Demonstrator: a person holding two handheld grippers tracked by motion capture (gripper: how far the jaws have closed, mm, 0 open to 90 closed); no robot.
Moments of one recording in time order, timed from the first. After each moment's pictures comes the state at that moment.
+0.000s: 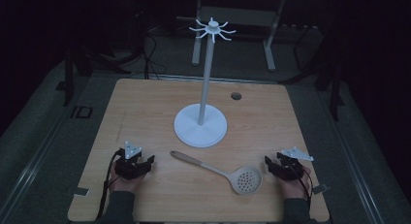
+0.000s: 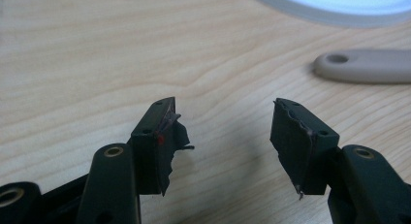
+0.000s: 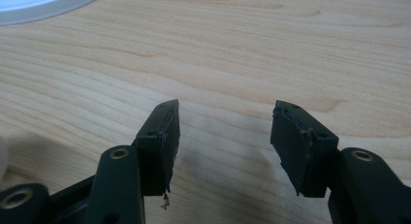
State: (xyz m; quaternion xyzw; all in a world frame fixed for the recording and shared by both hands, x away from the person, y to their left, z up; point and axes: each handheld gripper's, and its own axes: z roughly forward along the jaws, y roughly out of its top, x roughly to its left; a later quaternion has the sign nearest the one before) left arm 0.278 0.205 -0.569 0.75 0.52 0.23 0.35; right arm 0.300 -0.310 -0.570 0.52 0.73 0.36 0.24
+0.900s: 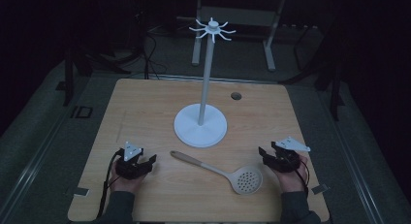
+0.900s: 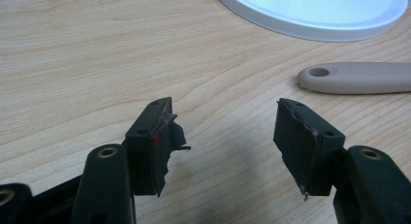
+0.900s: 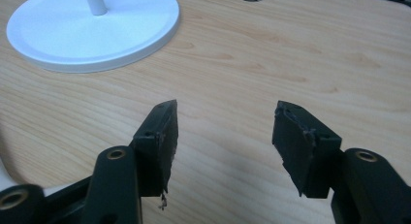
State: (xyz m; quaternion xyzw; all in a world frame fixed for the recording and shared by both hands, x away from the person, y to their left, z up) left arm 0.277 0.205 -0.570 0.74 0.50 0.23 0.38; right arm 0.306 -0.282 -0.522 0.46 0.76 0.38 0.26
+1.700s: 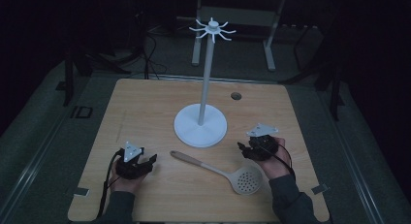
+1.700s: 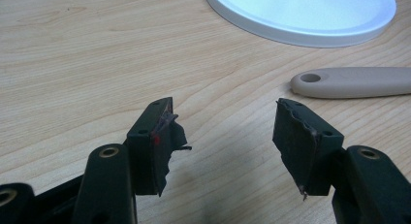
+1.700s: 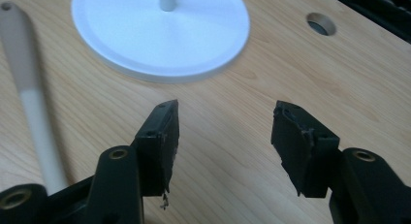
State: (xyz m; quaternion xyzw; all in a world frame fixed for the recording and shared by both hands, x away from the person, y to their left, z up) left arm 0.276 0.203 -0.568 0.74 0.49 0.24 0.39; right arm 0.331 -0.211 -0.487 0.35 0.85 0.31 0.24
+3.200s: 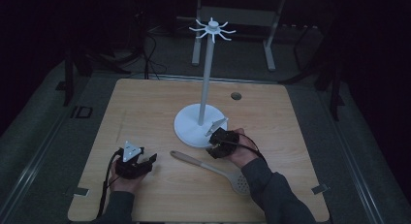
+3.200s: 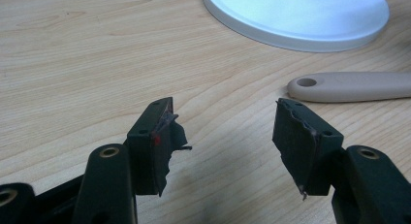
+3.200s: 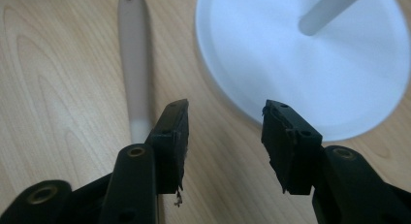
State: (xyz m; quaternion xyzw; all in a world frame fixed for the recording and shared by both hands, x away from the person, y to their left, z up) left arm 0.275 0.205 -0.566 0.74 0.49 0.24 0.40; right arm 0.356 -0.106 -0.490 0.22 0.94 0.23 0.13
